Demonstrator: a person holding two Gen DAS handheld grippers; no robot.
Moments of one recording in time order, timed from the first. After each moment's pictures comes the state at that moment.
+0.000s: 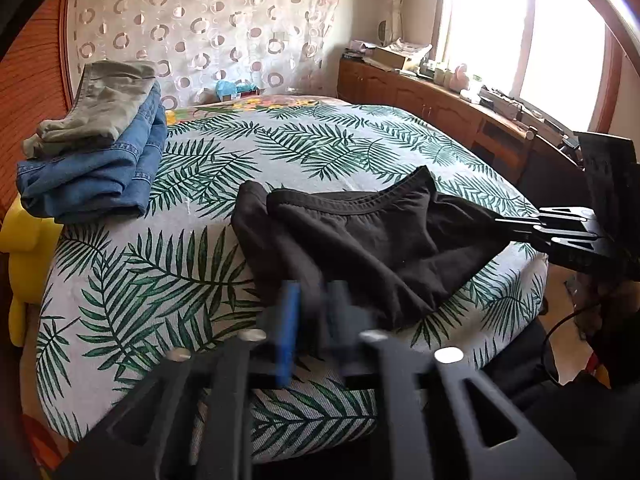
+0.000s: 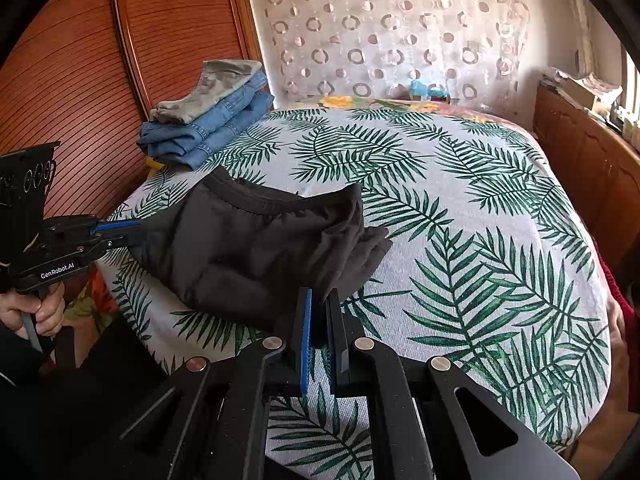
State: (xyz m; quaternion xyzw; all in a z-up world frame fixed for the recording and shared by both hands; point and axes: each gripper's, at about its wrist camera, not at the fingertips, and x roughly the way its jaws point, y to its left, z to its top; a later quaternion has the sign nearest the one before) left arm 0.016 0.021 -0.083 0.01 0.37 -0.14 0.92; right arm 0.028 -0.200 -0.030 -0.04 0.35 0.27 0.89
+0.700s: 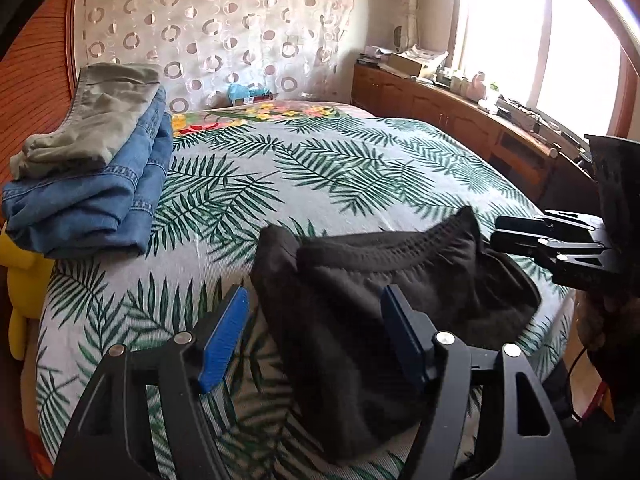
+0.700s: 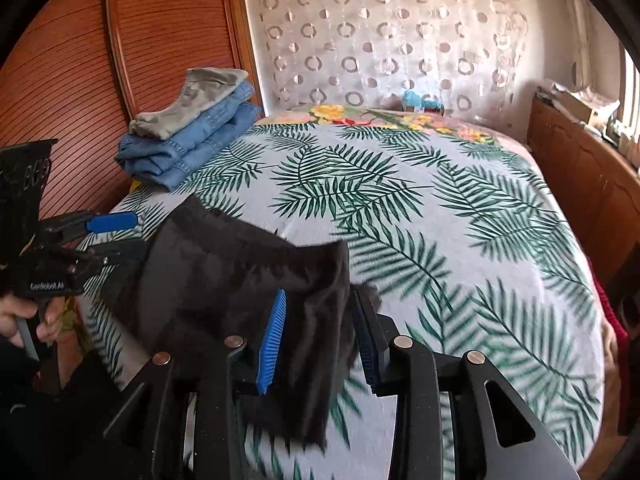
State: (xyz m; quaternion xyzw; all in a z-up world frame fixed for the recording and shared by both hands) left arm 0.075 0.027 -0.085 0.01 0.36 -0.12 0.92; right arm 0.080 -0.176 -0.031 -0.04 0.34 0.27 0.90
